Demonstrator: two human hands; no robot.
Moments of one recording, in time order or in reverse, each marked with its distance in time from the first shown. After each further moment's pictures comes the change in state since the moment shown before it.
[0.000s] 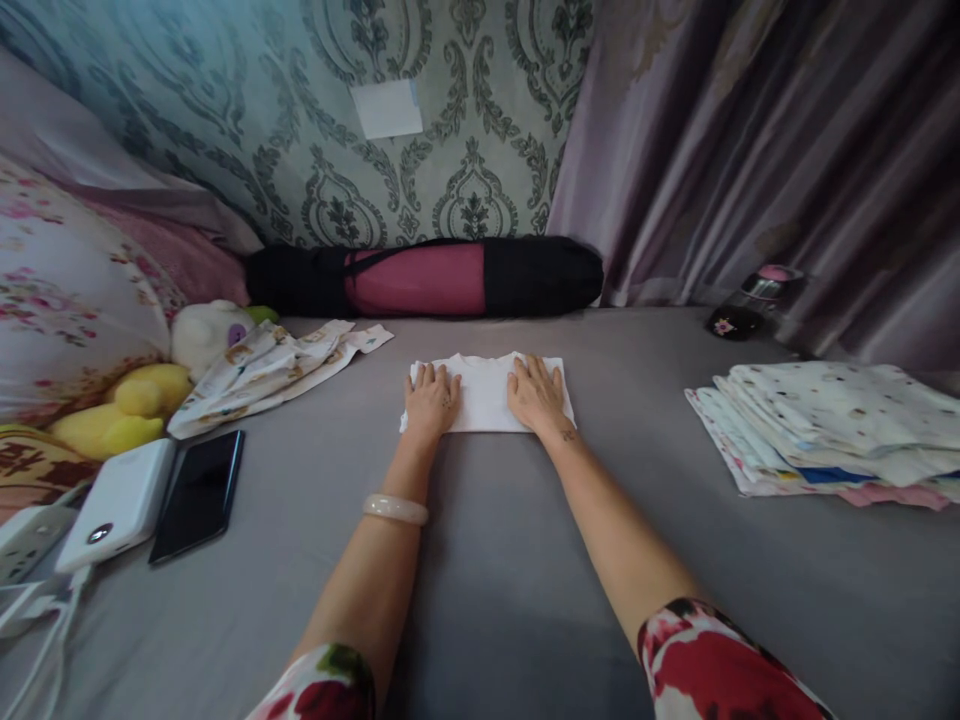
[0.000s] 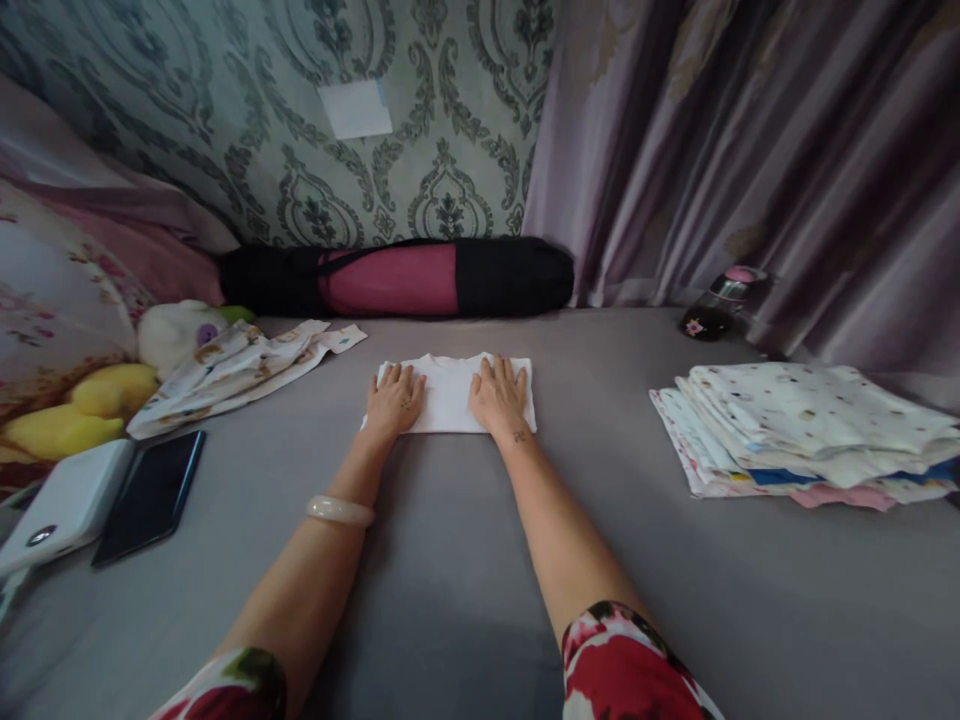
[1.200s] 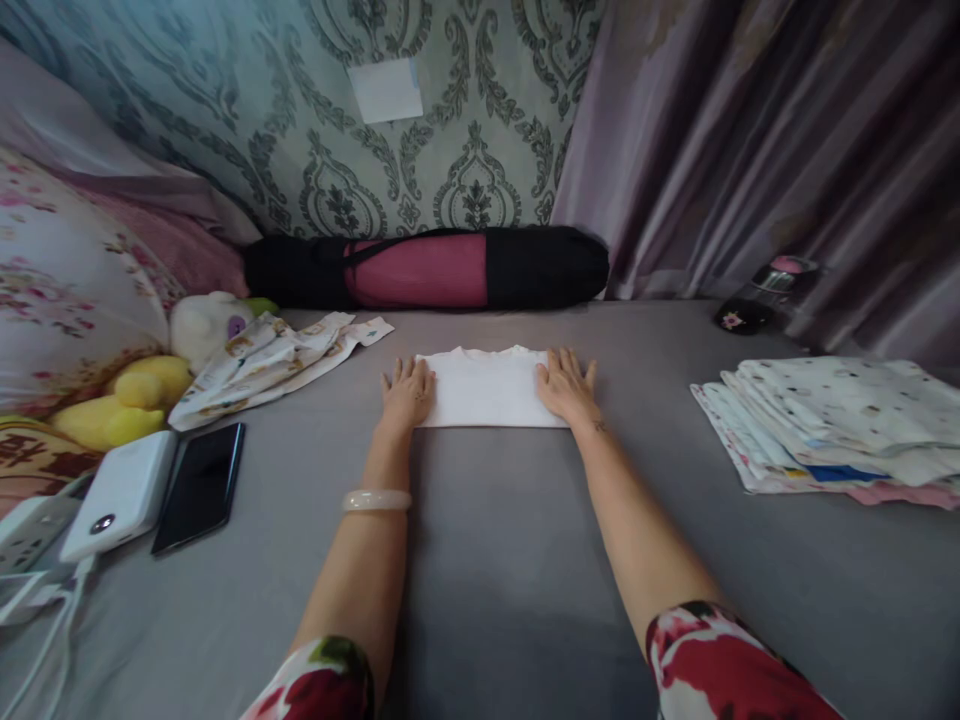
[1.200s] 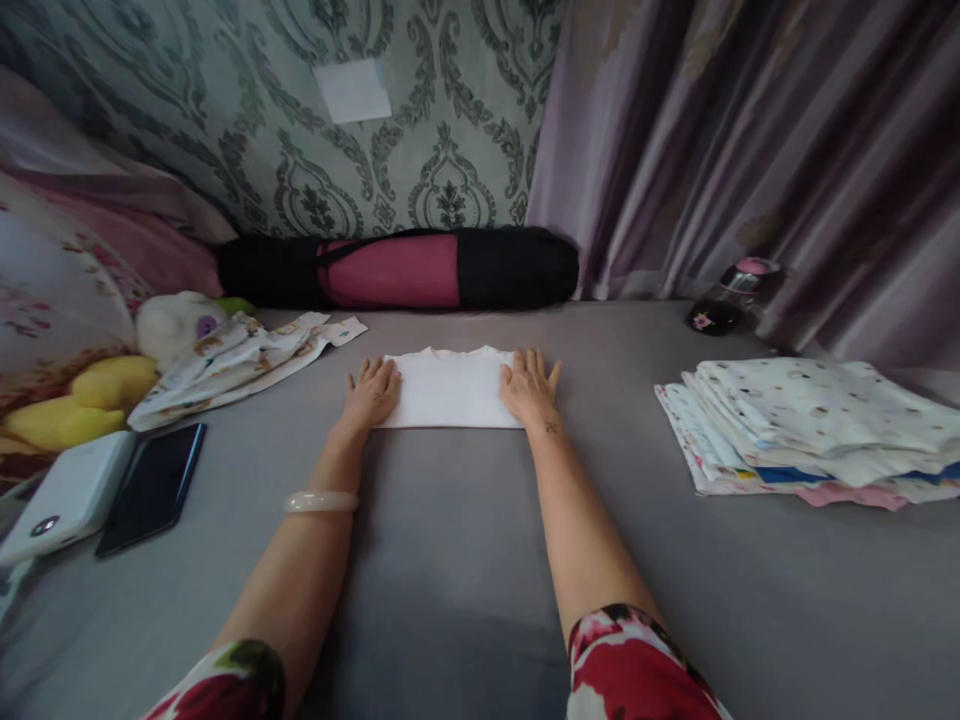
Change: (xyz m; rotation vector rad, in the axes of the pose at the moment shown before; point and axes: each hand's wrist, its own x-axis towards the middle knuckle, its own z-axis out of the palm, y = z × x) left_hand 0.009 -0.044 0.003 -0.064 -0.093 -0.052; right_hand 0.009 0.043 -0.005 0.004 -0.105 0.112
